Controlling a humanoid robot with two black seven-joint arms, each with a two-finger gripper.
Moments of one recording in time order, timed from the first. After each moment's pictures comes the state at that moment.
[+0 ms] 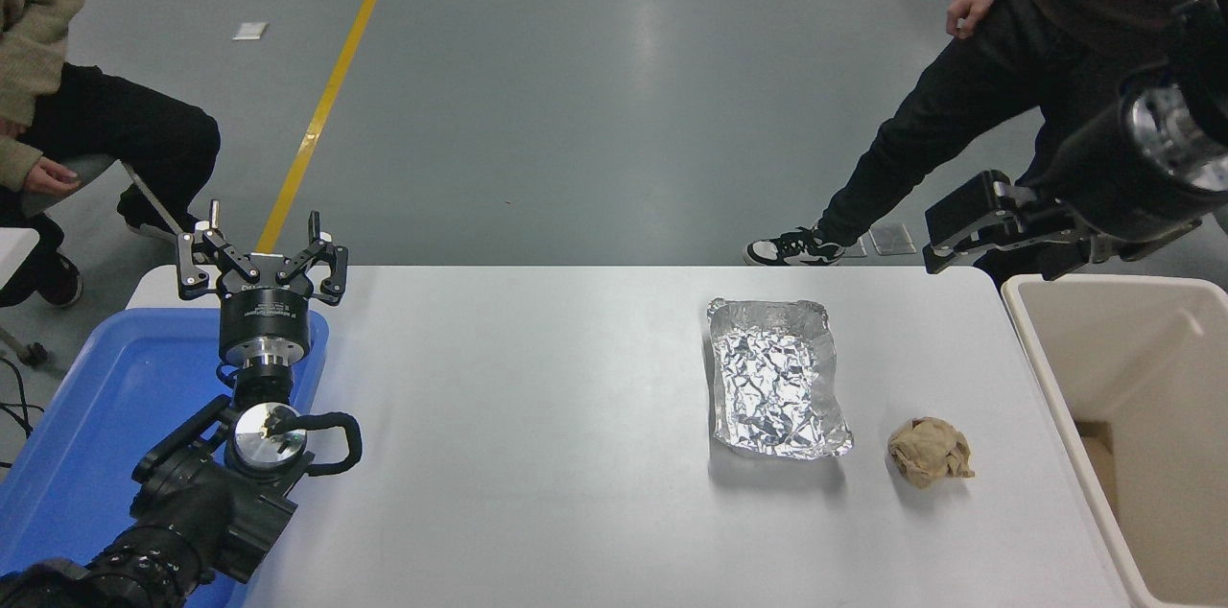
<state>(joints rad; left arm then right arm) -0.58 0.09 -1.09 -0.42 -0.12 -0.59 -0.59 2.50 -0.46 -1.35 1.58 -0.22 0.68 0.02</state>
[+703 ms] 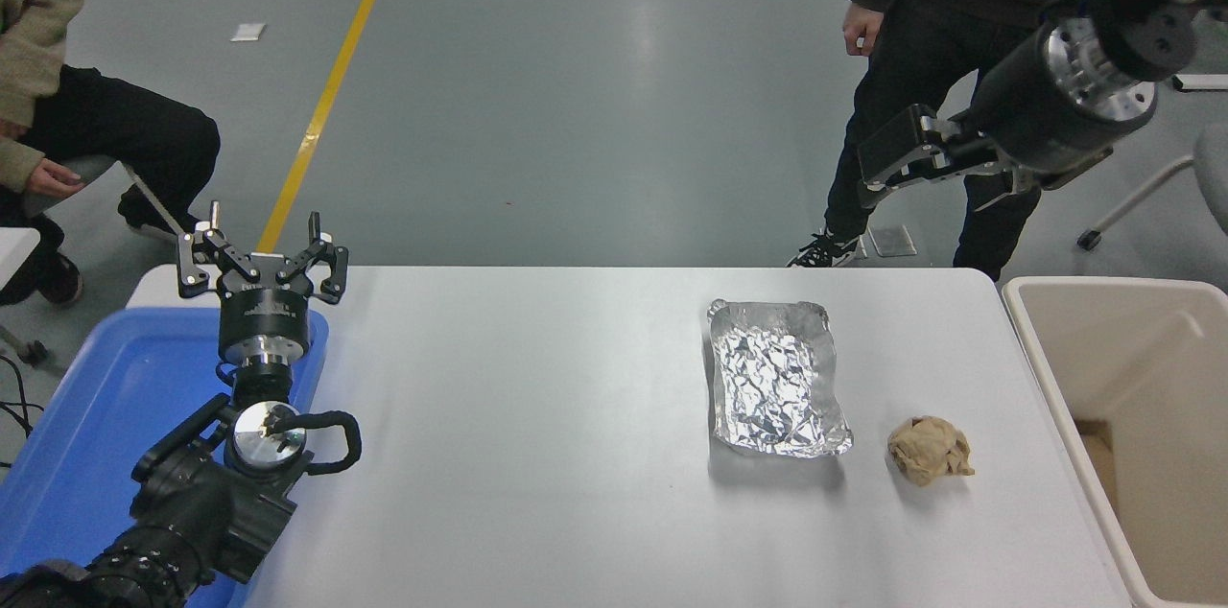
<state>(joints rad) -0.58 0.09 -1.09 -0.42 -0.12 -0.59 -0.59 2.09 -0.37 -1.17 1.23 -0.26 0.52 0.02</state>
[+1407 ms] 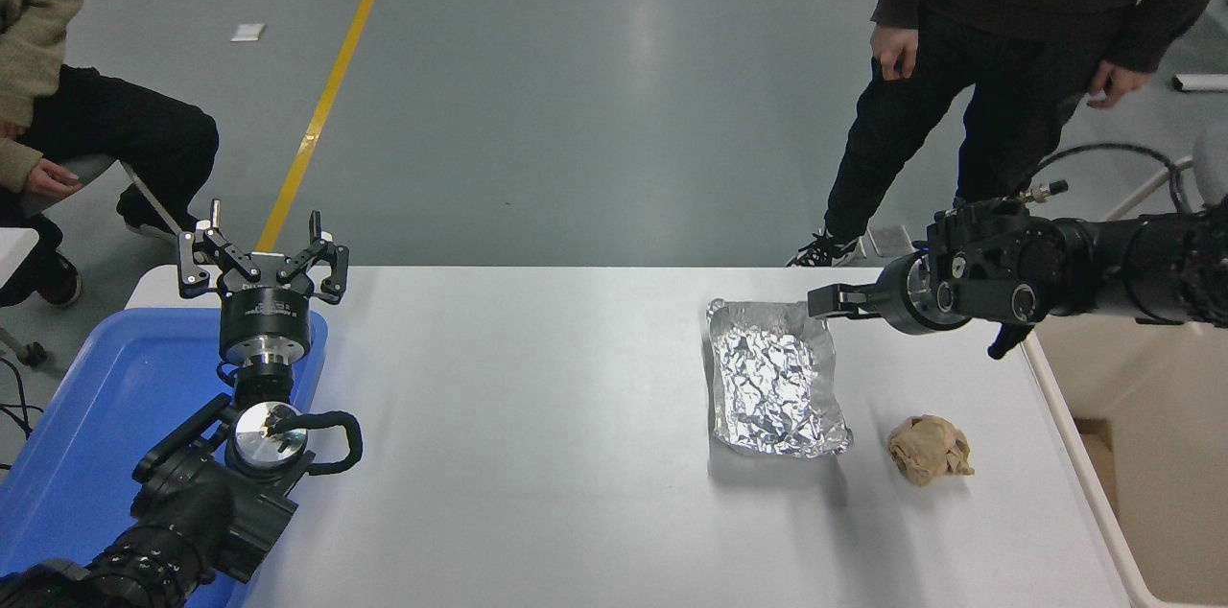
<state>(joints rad) -0.59 0.09 -1.09 -0.42 -0.12 -0.59 -0.59 1.41 -0.18 -1.07 0.89 -0.28 0.10 0.01</state>
